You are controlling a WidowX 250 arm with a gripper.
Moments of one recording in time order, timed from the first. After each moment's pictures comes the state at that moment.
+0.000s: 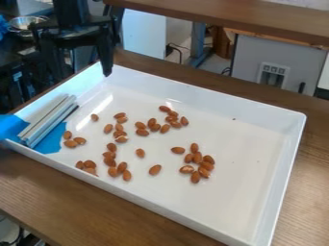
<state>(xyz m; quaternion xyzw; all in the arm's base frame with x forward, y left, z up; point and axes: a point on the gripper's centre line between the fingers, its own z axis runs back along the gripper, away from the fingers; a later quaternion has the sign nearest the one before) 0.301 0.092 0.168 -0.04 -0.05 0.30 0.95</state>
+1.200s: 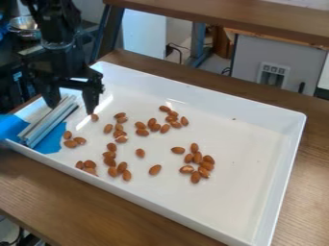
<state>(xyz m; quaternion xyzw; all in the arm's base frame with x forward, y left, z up) 0.312 0.137 0.097 0.05 -0.11 0.17 0.98</state>
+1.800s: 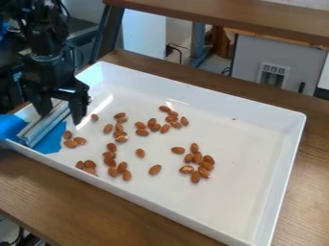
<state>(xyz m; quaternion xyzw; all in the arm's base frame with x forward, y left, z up) 0.306 0.160 0.076 0.05 -0.09 0.14 0.98</state>
